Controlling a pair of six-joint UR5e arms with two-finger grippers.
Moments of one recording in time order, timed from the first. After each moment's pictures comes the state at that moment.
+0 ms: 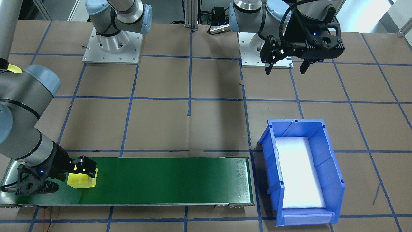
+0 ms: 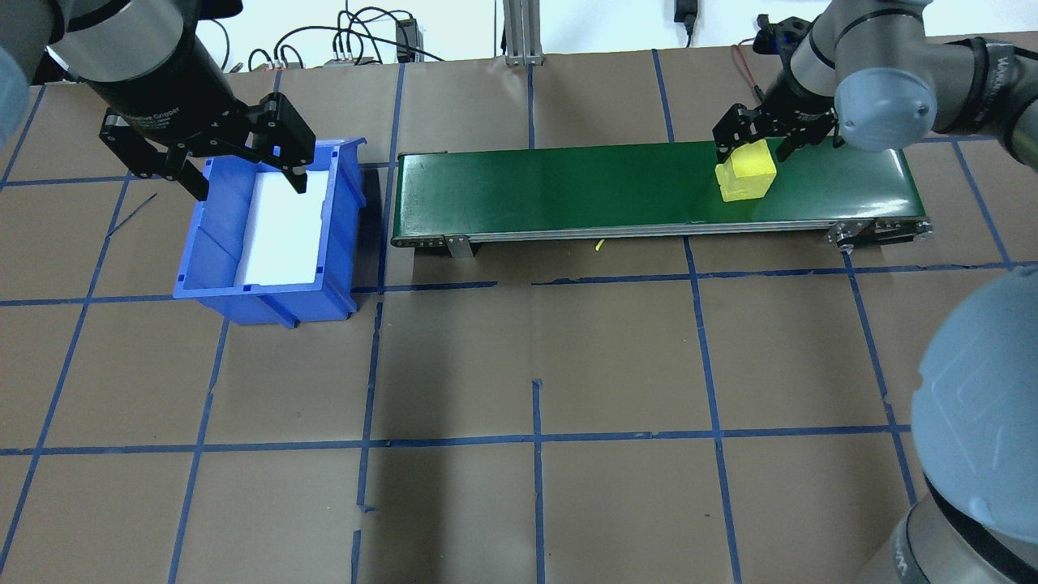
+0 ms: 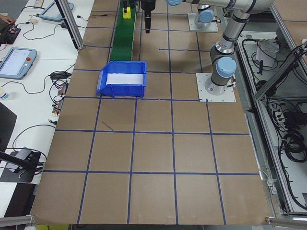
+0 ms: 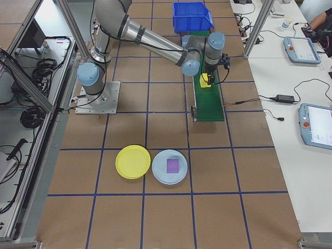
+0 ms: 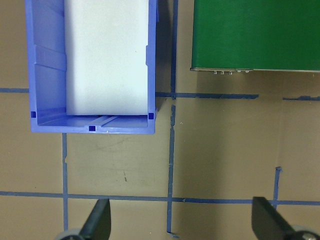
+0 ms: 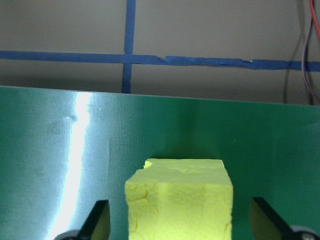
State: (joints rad) left arm -1.57 -1.53 -1.51 -1.63 1.58 -0.04; right arm 1.39 -1.09 1.54 -2.07 -1.42 -0.25
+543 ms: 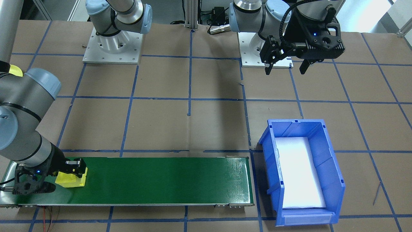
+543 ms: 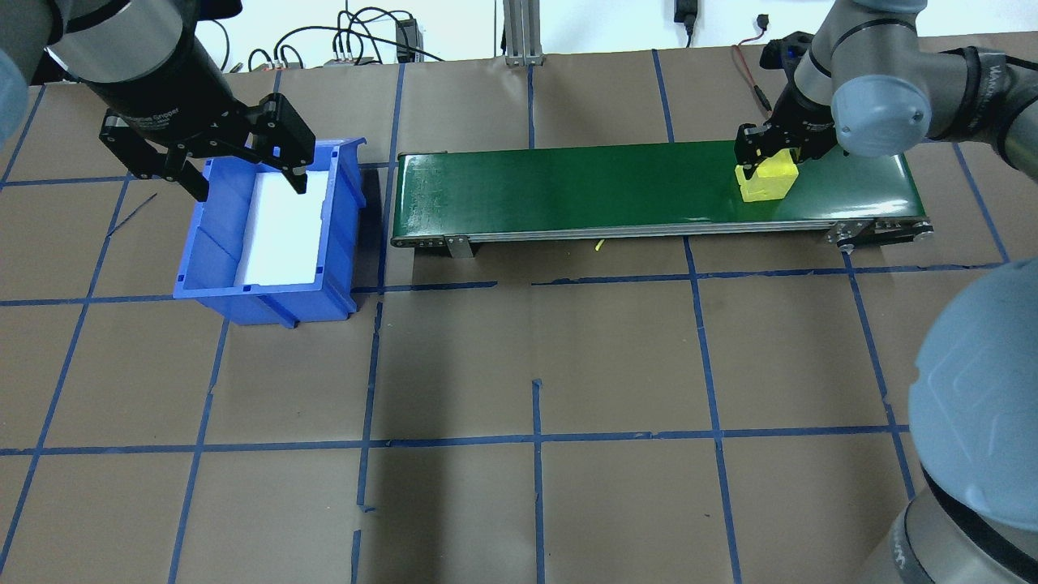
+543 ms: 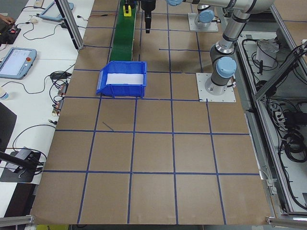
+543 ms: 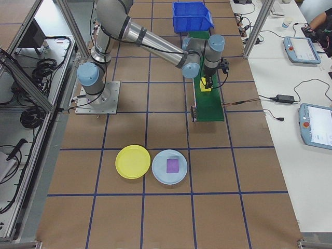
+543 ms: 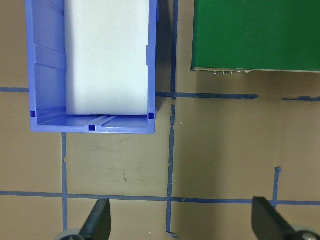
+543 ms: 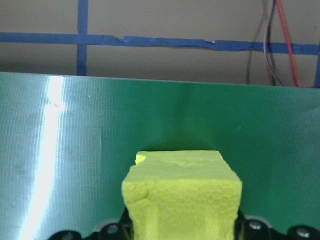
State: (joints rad) left arm -1.57 -1.53 -1.52 -1.63 1.58 -0.04; right arm 1.38 -1.09 1.55 -2.06 -1.54 -0.25
